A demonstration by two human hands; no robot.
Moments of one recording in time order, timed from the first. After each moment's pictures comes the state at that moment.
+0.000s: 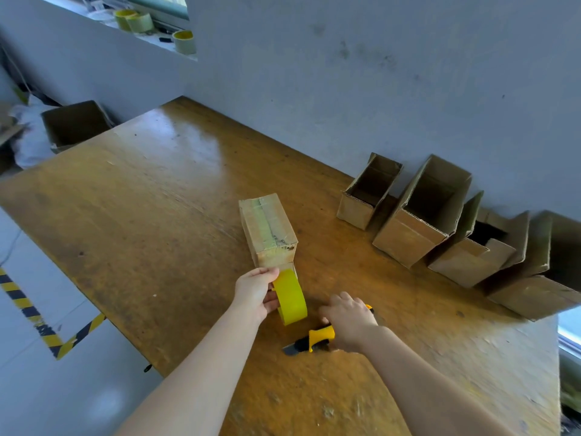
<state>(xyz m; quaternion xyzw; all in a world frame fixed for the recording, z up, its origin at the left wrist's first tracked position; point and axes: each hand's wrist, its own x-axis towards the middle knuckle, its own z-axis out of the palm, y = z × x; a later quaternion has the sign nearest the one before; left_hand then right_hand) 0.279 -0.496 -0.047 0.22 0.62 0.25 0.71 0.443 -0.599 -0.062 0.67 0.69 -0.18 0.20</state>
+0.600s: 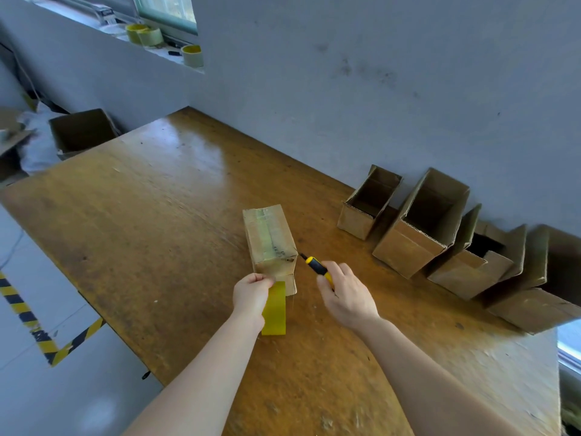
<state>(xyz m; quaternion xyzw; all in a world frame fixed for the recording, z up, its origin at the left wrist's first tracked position) 0.280 -0.500 -0.040 0.32 0.67 0.26 0.61 0.444 -0.571 -0.032 0.77 0.58 -0.20 -0.18</state>
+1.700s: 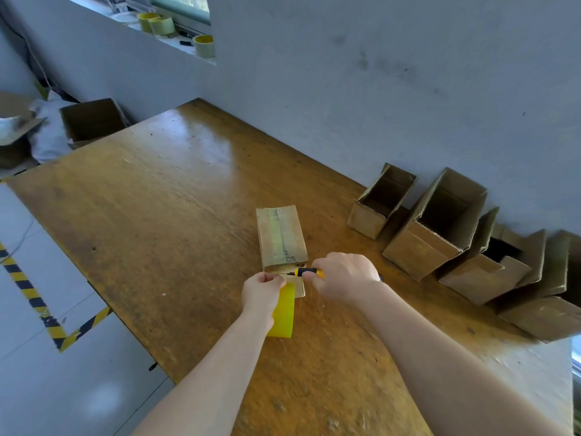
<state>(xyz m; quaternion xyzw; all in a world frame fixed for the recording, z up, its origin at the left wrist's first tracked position) 0.281 -0.499 -0.049 0.35 0.68 0.25 0.59 0.433 -0.524 0.009 0.71 0.69 -0.11 0.09</state>
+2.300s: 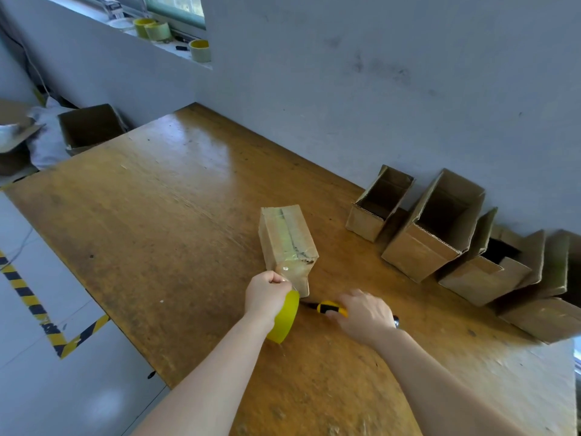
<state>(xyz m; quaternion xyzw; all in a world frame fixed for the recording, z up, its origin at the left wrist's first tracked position) 0.288 -0.497 -0.044 0.51 0.67 0.19 0.51 0.462 -0.578 -0.058 0.77 0.61 -0.16 0.09</state>
